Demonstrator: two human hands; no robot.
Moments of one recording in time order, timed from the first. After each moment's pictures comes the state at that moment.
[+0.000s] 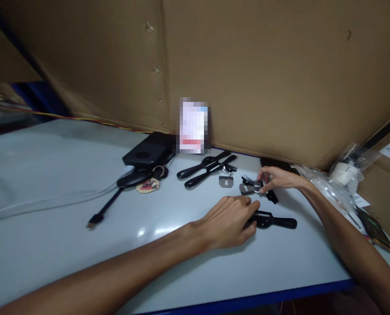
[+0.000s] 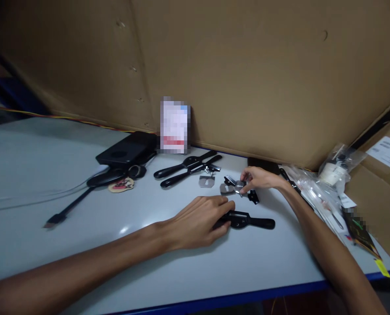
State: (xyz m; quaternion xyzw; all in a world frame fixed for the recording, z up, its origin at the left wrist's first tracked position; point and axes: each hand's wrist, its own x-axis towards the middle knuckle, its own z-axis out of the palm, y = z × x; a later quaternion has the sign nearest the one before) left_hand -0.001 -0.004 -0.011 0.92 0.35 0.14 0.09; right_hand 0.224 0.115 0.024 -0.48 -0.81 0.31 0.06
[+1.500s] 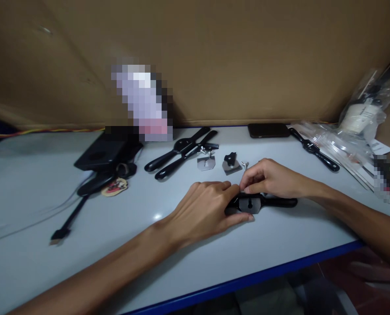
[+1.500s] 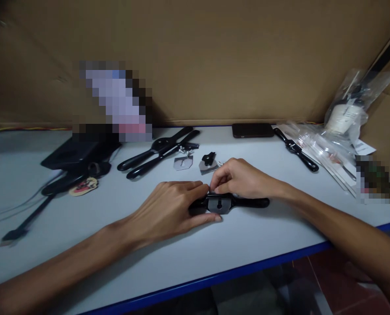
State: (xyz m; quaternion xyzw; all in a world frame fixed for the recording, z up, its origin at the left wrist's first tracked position) left_hand -0.004 -0.010 -0.008 0.92 0.38 0.06 0.05; right_hand 0.203 0.019 0.017 -0.40 -0.76 0.48 0.17
